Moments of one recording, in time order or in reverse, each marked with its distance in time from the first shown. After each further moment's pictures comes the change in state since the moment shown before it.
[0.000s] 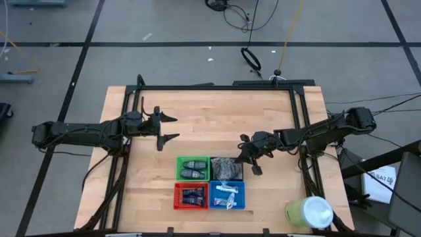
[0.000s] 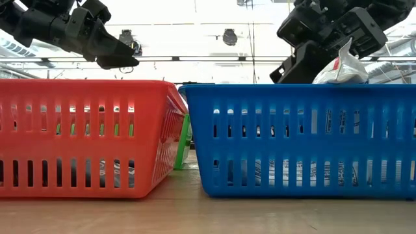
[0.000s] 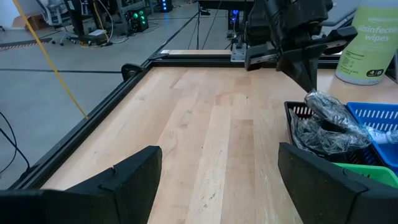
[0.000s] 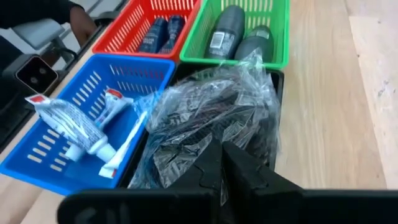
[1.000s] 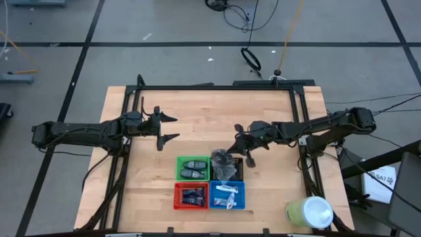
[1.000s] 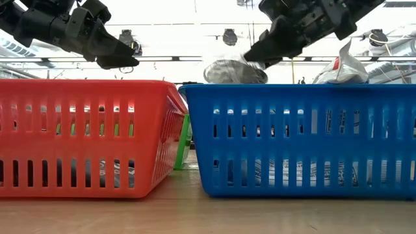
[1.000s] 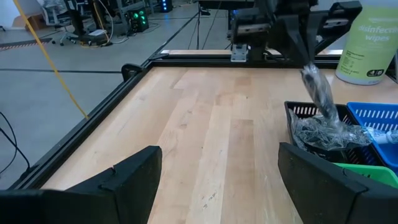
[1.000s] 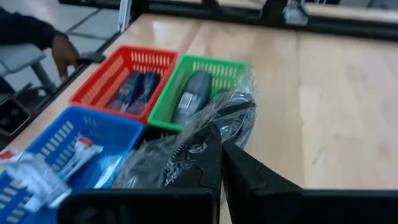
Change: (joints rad) left arm 0.000 0.000 0.000 0.000 0.000 0.000; right arm -0.077 -0.001 0.165 -0.044 0.003 -0.132
